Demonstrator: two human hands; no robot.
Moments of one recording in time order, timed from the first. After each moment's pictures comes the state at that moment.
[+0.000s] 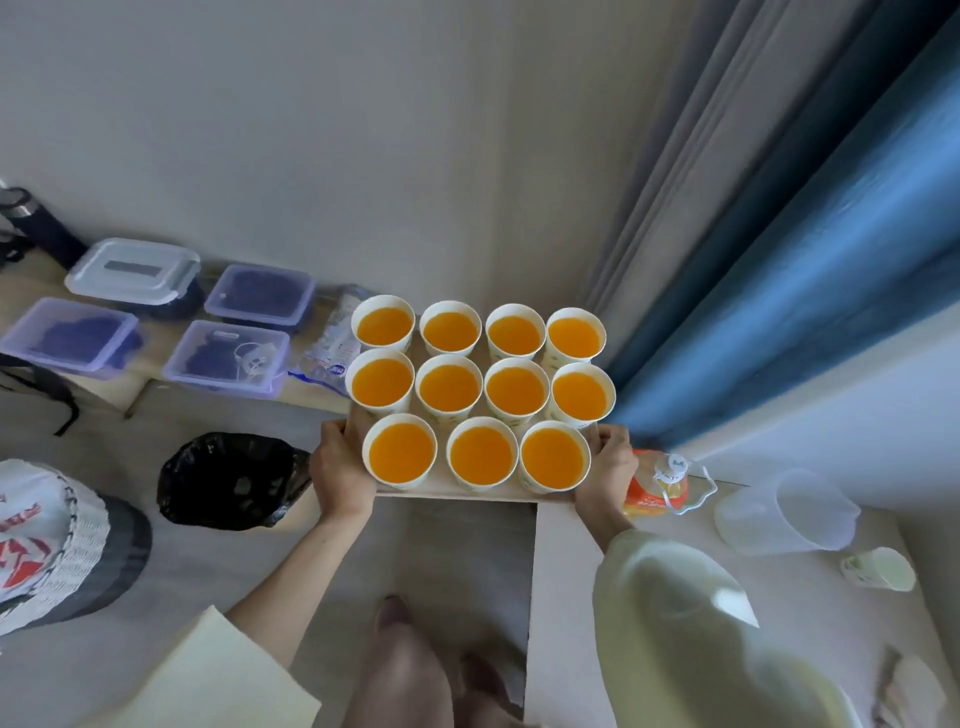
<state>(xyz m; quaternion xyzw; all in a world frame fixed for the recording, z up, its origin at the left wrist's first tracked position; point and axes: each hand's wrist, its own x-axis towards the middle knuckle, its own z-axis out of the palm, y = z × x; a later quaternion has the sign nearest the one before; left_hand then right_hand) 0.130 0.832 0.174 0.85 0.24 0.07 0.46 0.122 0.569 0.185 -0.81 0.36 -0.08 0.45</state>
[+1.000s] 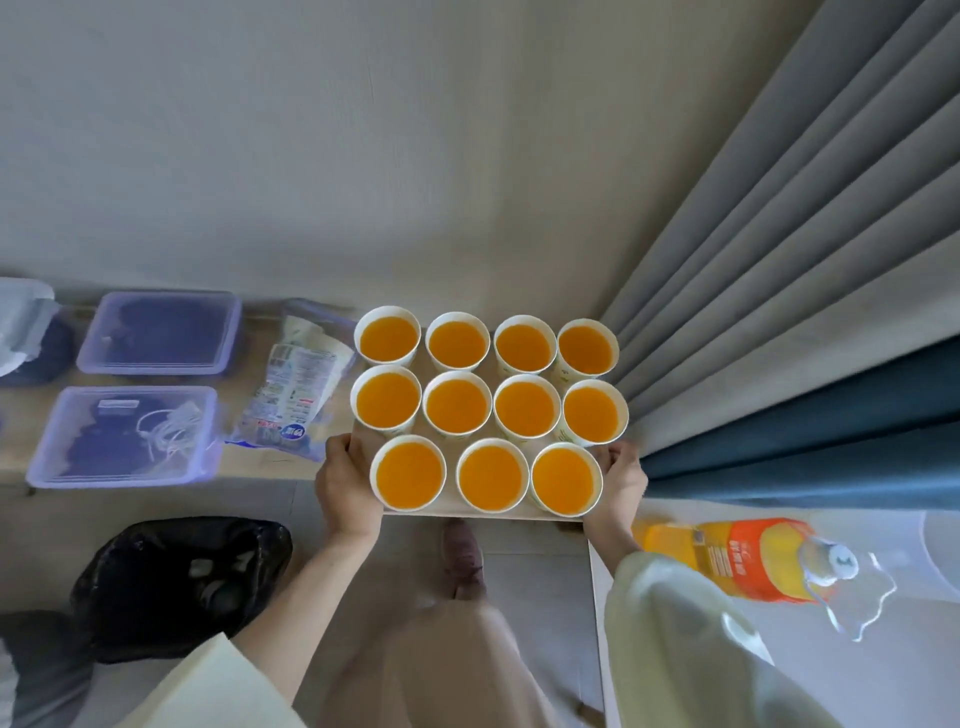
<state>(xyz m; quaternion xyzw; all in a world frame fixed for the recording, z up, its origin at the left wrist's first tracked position) 0.319 0.850 0.008 0.87 0.17 0.04 0.45 0.273 0.595 0.028 -0.70 0.46 -0.10 0.54</state>
